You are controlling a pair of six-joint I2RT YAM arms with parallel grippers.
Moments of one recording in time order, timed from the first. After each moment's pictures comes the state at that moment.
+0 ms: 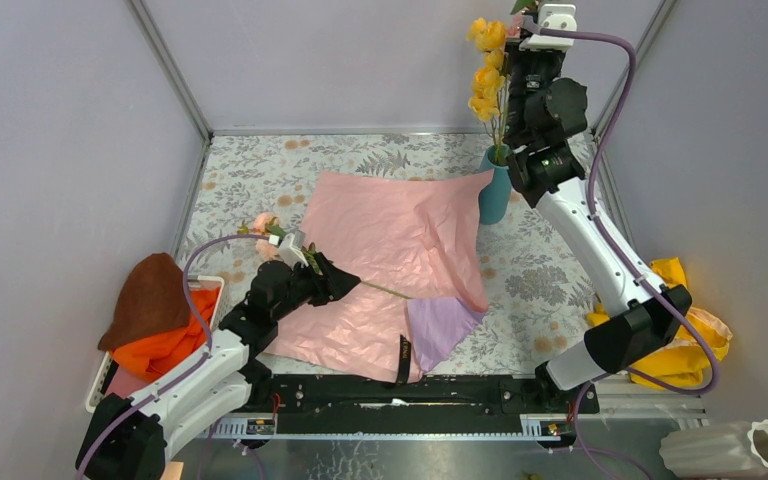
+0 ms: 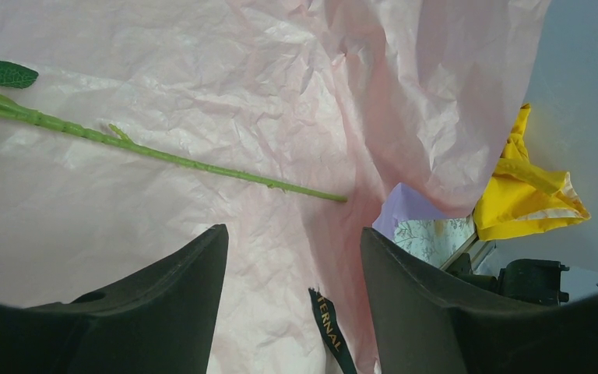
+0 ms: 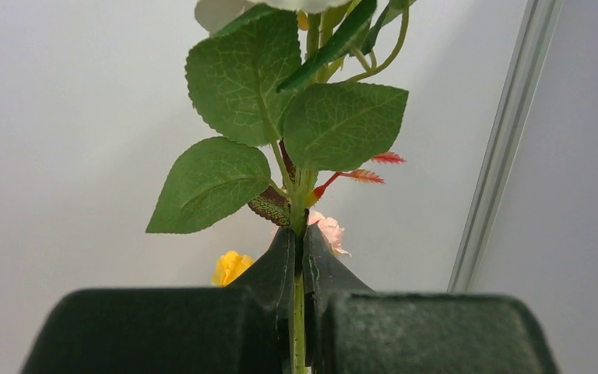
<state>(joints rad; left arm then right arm) -0.50 0.78 0.25 0.16 0.23 -0.82 0.44 1.52 1.66 0.46 0.53 -0.43</state>
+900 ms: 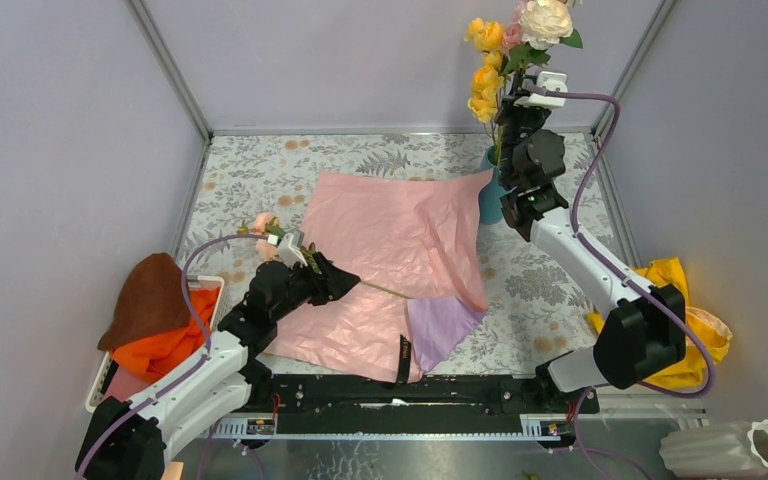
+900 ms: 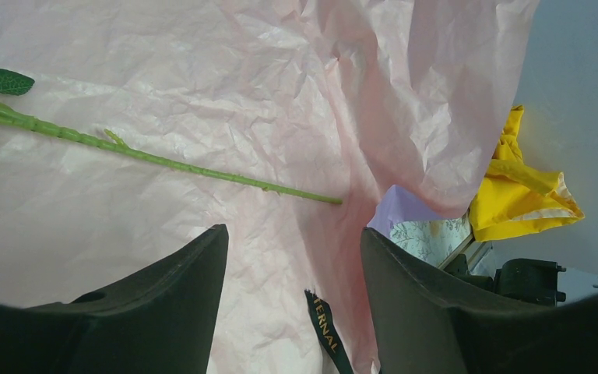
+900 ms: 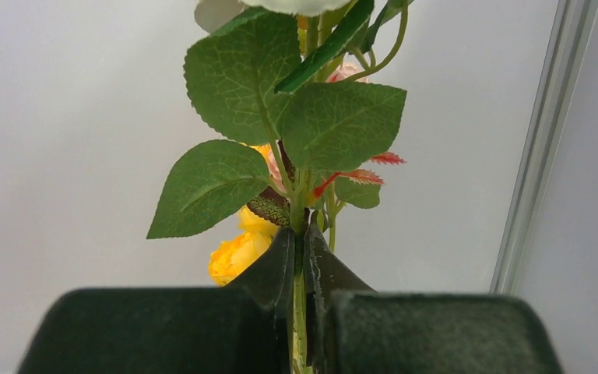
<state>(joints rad) -0.50 0.76 0.25 0.16 0.23 -0.82 0.40 1.44 1.21 0.70 0.51 -0.18</state>
